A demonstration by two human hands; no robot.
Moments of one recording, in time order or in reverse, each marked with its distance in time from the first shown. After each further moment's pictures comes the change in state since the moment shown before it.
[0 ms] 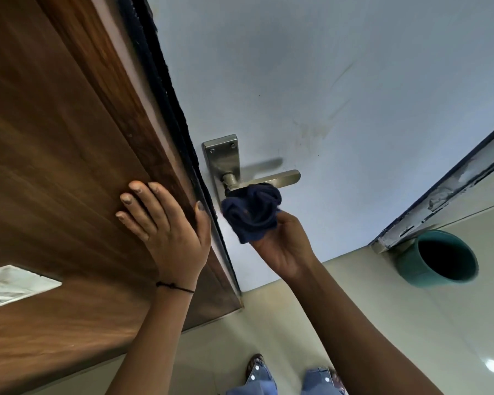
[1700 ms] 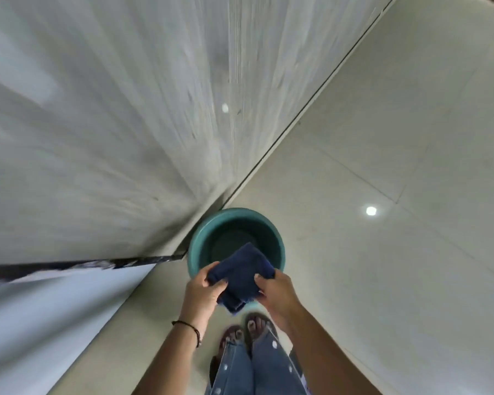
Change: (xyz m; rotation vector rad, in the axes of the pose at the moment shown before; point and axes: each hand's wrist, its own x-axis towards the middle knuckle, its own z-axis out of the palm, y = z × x) left_hand -0.481 0.834 0.455 -0.815 -1.853 -0.879; right_hand -0.050 -0.571 -0.849 -0.190 1.184 0.065
